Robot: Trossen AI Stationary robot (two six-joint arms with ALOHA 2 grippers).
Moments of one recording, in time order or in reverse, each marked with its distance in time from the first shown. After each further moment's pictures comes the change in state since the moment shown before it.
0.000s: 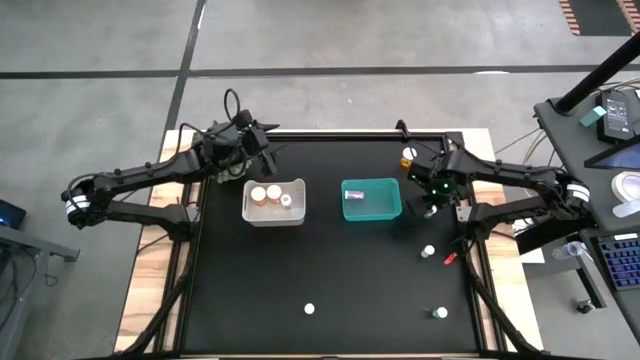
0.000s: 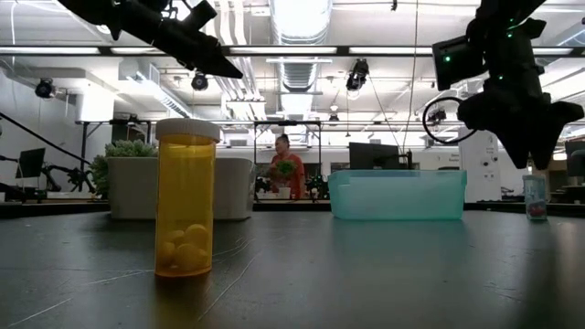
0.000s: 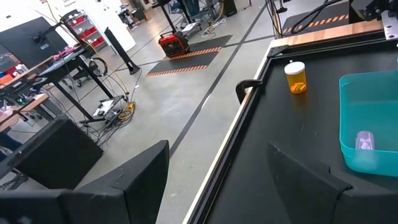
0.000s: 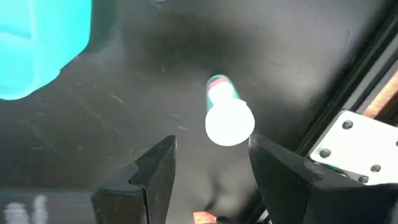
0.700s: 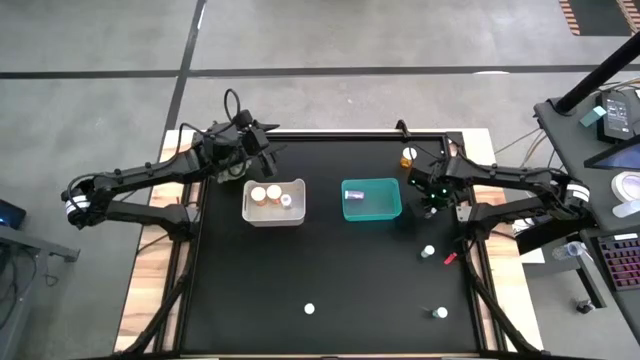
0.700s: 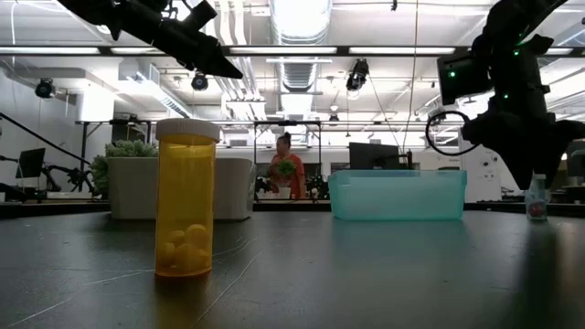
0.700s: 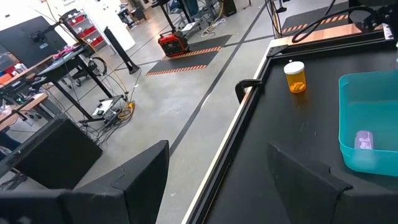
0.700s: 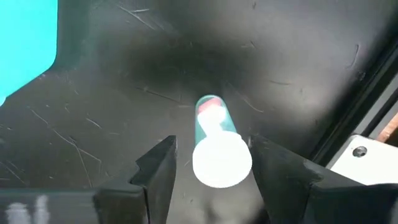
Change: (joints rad) left arm 0.000 0.000 -0.001 -0.001 0.000 -0.003; right arm -0.002 0.001 -0.110 0.128 0.044 0.000
